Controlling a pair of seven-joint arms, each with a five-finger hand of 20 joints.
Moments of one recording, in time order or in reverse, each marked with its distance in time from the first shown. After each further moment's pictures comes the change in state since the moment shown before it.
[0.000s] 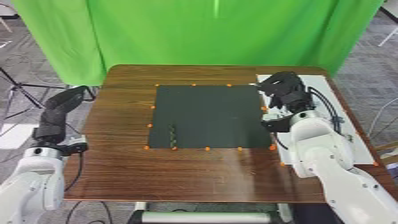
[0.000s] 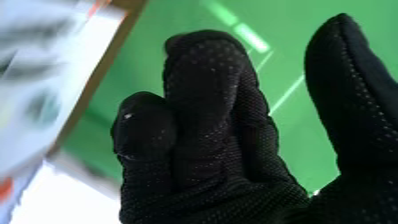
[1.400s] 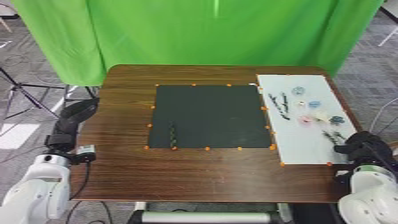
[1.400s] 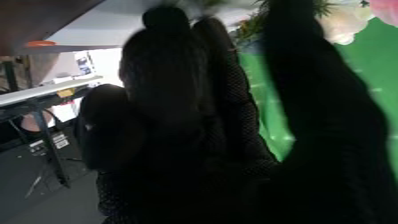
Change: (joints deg) left arm 1.8 -3.0 -0.3 -0.2 3.4 -5.3 -2.5; right arm -30.2 3.9 23.1 2.7 -27.0 -6.8 13.7
